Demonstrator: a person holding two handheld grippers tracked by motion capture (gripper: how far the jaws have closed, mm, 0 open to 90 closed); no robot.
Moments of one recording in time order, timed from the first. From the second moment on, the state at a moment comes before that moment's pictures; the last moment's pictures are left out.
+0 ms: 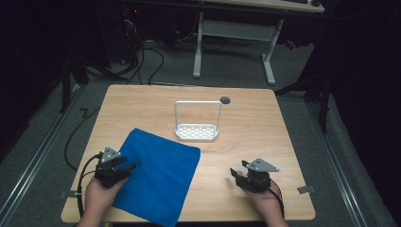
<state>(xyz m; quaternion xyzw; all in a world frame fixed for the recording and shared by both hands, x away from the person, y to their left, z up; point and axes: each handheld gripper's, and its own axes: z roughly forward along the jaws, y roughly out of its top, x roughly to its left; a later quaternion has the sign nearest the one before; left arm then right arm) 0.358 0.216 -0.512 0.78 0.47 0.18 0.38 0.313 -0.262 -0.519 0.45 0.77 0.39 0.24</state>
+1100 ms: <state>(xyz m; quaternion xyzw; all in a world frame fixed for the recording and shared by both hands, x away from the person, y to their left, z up) 0.350 0.250 -0.514 0.75 0.49 0.19 0.40 0.320 -0.207 -0.514 0.38 0.80 0.41 0.21</state>
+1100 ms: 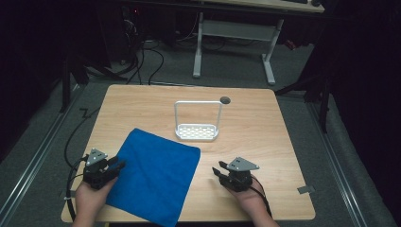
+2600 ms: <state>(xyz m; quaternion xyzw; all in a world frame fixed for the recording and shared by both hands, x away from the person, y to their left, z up) 0.314 0.214 -0.526 0.82 0.42 0.15 0.35 0.323 -0.160 -0.529 0.31 0.86 0.36 0.16</state>
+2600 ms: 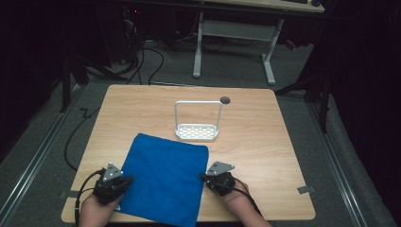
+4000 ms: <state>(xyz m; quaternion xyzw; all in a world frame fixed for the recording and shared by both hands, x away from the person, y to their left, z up) 0.296 0.113 -0.525 0.89 0.26 0.06 0.38 0.327 -0.264 -0.529 0.45 0.80 0.34 0.21</state>
